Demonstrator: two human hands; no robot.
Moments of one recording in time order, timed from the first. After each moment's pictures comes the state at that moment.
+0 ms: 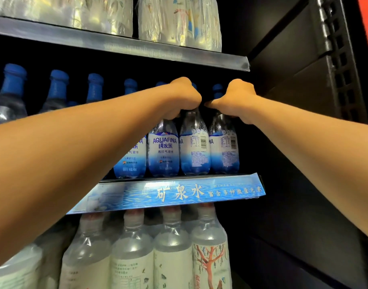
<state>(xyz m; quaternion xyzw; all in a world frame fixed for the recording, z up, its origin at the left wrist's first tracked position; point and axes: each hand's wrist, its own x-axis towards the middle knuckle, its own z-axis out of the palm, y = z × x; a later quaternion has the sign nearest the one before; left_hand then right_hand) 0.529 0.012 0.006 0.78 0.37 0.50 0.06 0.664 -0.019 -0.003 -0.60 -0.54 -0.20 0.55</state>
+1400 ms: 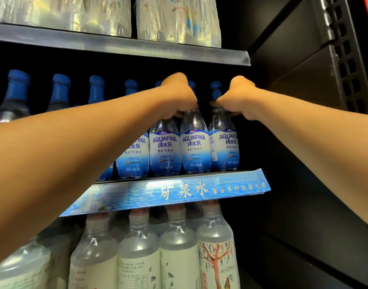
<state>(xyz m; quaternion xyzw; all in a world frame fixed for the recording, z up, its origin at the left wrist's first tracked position) 0.525 0.017 0.003 0.77 0.38 0.52 -0.02 0.668 -0.011 -0.002 -0.59 -0.54 -0.12 0.58</state>
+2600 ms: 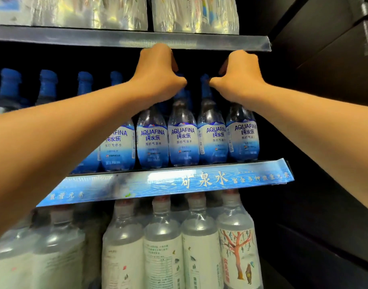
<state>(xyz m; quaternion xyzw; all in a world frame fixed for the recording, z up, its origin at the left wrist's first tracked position) 0.453 -0.004 0.002 0.70 0.35 0.57 -0.24 0.625 -0.016 -0.002 -0.53 -0.56 -0.30 0.57</state>
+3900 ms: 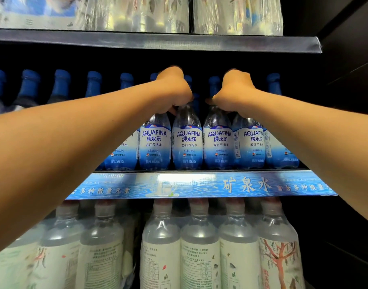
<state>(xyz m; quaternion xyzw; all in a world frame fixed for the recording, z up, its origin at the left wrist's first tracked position) 0.406 0.021 0.004 0.73 0.43 0.53 -0.06 0.551 0.015 0.000 -0.58 -0.61 -0.23 0.49</state>
